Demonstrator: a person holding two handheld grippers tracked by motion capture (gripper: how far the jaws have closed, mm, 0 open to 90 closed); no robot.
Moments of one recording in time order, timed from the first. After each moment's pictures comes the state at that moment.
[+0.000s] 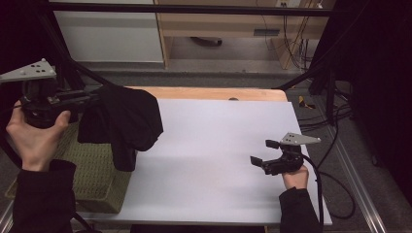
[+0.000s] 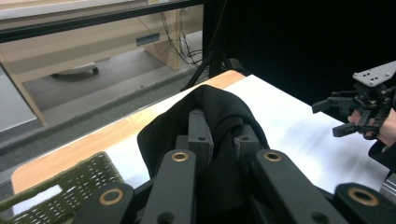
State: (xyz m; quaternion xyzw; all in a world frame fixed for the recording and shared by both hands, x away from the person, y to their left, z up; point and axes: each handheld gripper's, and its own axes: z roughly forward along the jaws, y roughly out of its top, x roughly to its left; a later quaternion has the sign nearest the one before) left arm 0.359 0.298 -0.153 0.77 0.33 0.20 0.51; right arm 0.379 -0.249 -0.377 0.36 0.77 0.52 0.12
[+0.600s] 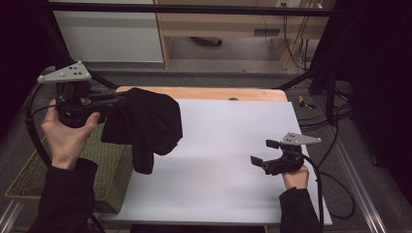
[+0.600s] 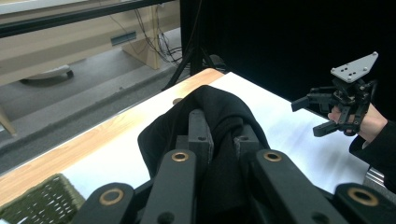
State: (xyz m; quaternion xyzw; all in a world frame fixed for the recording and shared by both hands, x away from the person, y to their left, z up) left arm 0.369 0.252 -0.163 0.78 0.30 0.18 0.51; right arm 0.378 -0.250 -0.377 0.36 0.77 0.52 0.12
